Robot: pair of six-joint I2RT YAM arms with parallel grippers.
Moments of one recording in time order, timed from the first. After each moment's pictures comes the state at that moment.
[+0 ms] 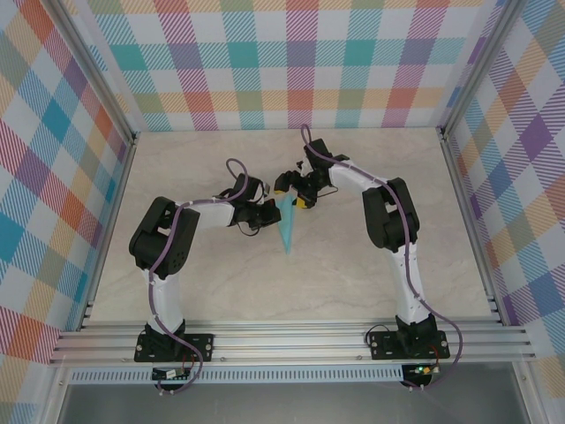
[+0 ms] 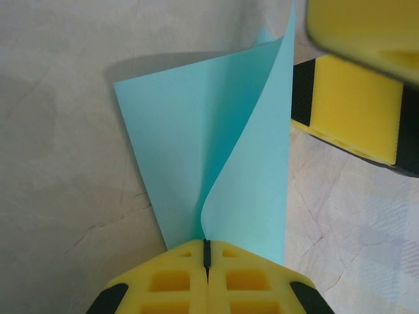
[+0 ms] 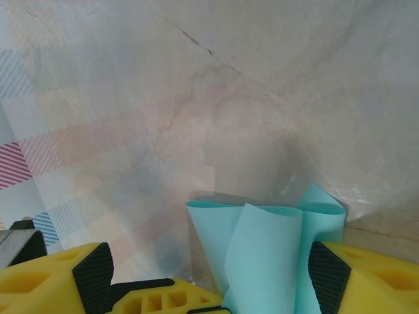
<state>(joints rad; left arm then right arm) -0.44 1.97 1.12 -0.07 0.43 -0.68 0.46 2.33 1.81 -0.59 -0.63 0.71</state>
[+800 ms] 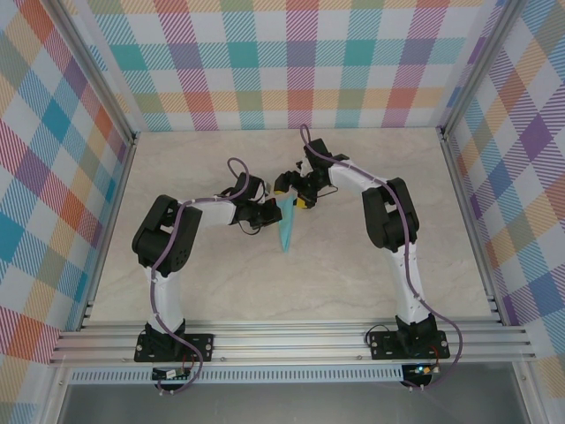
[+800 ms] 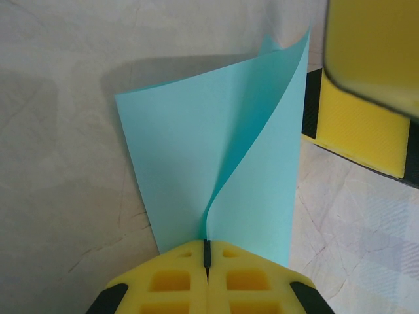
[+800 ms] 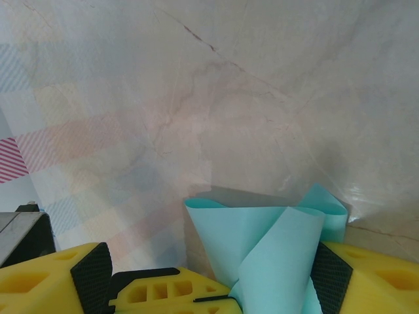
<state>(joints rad) -0.44 2.00 1.15 -0.08 0.44 -0.68 0.46 2.33 1.82 -0.60 -0.63 0.69</state>
